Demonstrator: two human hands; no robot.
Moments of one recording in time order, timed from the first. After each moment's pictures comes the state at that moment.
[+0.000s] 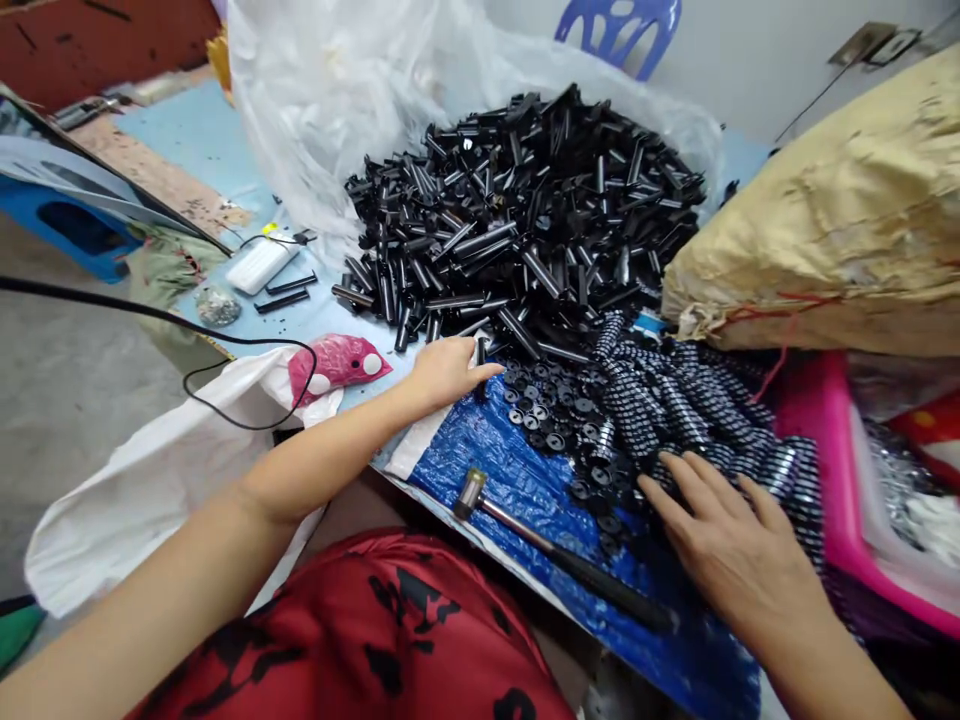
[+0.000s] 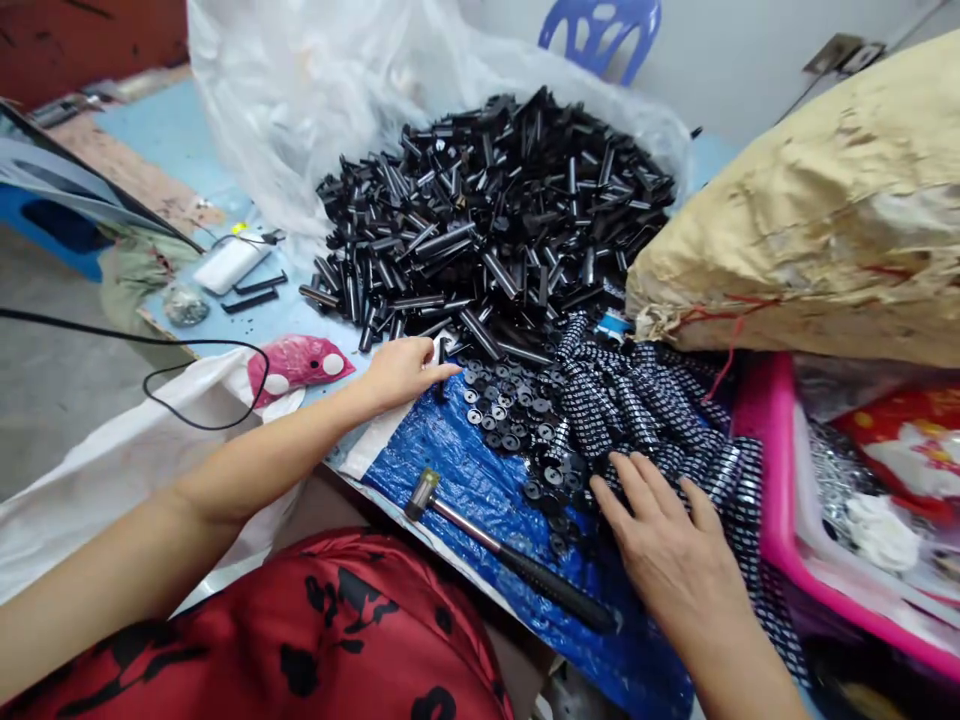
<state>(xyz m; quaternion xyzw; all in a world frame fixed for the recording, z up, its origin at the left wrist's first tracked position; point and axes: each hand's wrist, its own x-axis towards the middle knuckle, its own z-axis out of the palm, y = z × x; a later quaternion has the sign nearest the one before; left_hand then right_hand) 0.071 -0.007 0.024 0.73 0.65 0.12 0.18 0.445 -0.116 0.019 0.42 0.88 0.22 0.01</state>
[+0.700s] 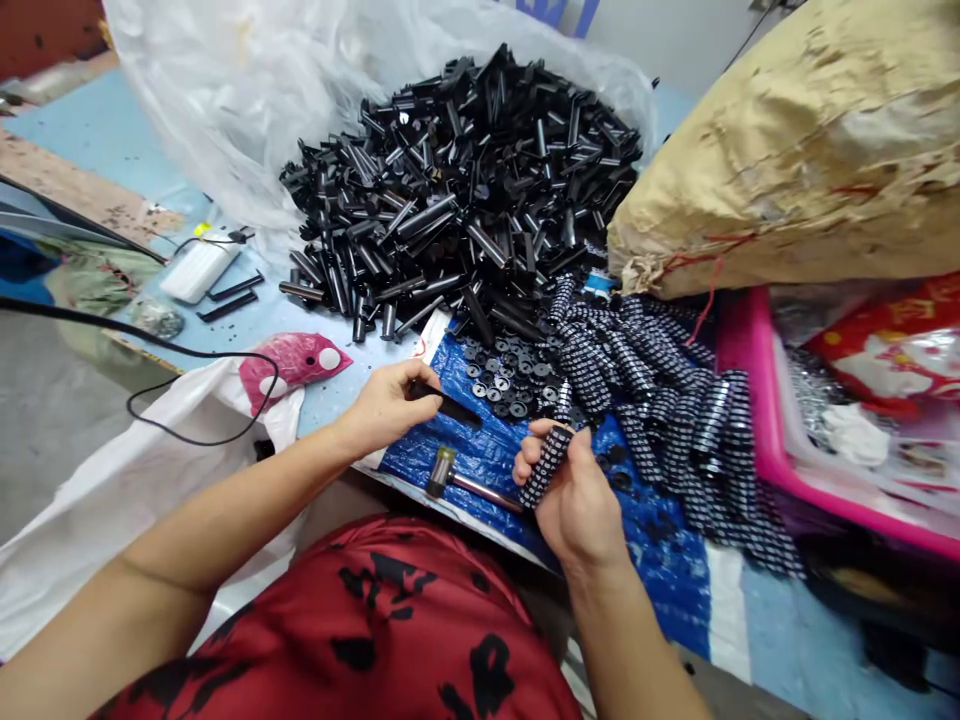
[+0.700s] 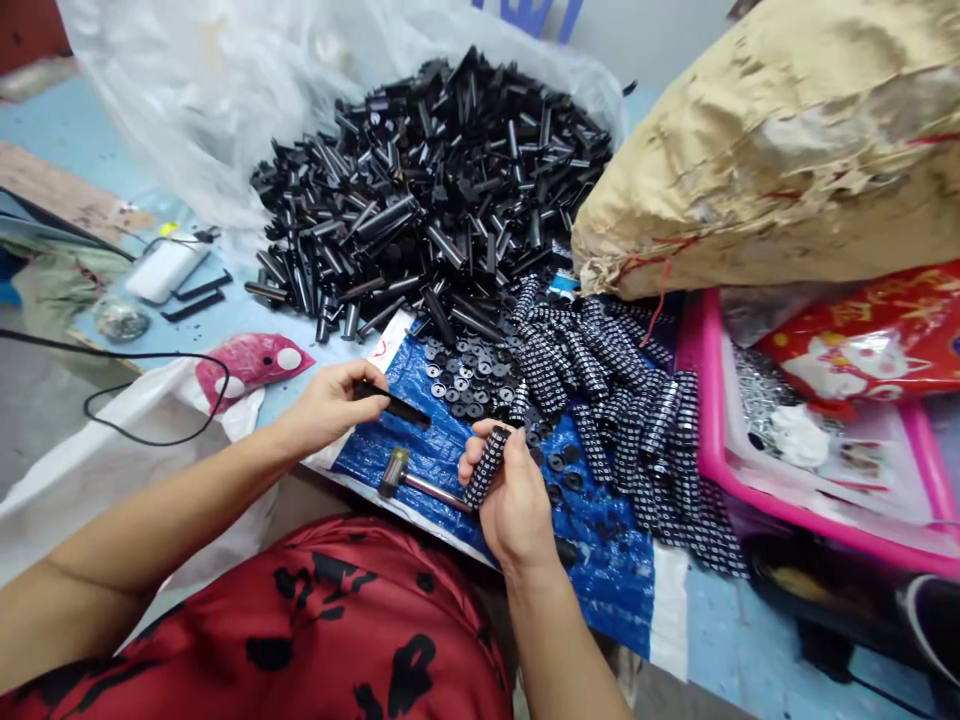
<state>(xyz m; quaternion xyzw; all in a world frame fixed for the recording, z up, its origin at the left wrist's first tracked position) 0.069 -0.079 0.044 0.51 0.55 0.37 0.55 0.296 -0.142 0.025 0.51 0.24 -0.67 -0.49</state>
